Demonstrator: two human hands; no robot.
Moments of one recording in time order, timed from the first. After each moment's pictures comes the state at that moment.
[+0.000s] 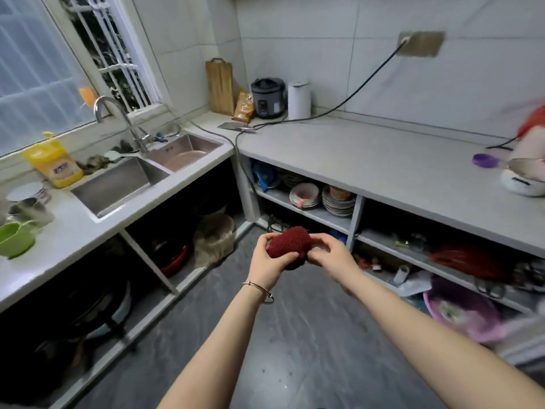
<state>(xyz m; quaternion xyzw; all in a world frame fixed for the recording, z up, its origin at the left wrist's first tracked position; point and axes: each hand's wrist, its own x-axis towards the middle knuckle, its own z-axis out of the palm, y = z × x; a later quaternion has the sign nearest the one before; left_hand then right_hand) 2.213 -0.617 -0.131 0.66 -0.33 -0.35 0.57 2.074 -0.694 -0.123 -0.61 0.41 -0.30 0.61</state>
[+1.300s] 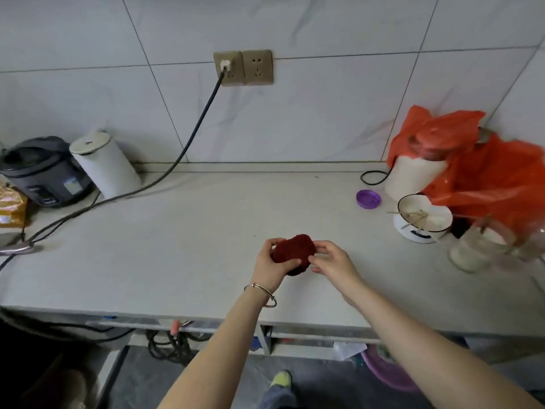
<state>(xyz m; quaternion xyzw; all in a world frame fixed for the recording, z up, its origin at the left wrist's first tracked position) 2.065 -1.249 -0.176 0.55 -0.49 -0.54 0.40 1.905 -1.233 -0.180 -0.42 0.59 -0.45 0.52</state>
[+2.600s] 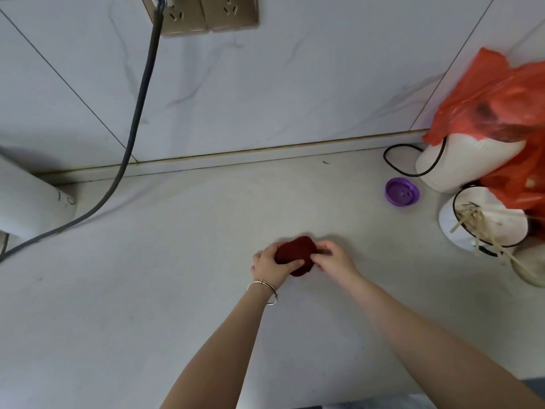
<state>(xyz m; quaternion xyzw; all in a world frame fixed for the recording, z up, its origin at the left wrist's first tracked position) 2.089 -1.465 -0.288 0.64 -0.57 -0.49 0.15 1.928 -1.435 -0.292 -0.32 0.74 -0.32 0.50</state>
